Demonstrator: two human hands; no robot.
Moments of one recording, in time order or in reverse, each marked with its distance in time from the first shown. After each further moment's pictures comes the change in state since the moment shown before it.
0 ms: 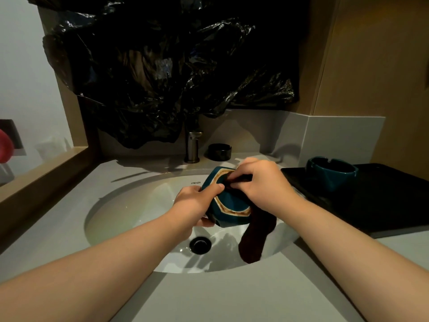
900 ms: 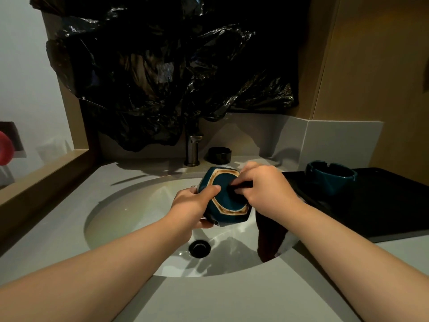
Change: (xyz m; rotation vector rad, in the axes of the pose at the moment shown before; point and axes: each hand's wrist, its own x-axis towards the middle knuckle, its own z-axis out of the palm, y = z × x) left_hand -0.002 0.000 -0.003 -0.121 0.011 0.038; right_hand -0.004 0.000 -0.004 -0.106 -0.052 0.019
